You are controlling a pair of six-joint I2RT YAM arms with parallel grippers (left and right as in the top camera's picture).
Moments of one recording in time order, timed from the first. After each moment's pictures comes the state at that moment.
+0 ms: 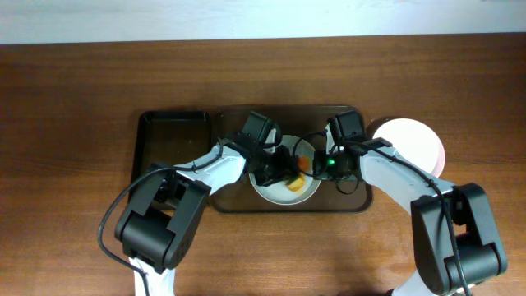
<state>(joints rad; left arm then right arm) -0.52 2.04 1.18 -0.23 0.61 -0.83 0.27 1.78 0.99 -0.47 -0.20 0.34</state>
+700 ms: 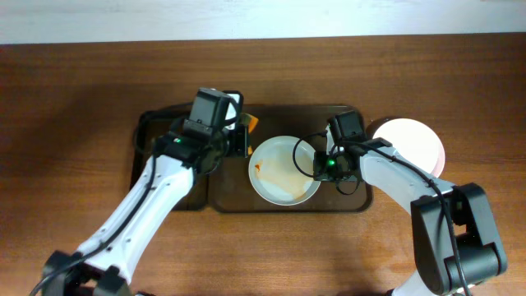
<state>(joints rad) -0.38 1.55 1.18 -0.55 0.12 -0.29 0.27 1.78 0.99 -0.48 -0.19 0.33</state>
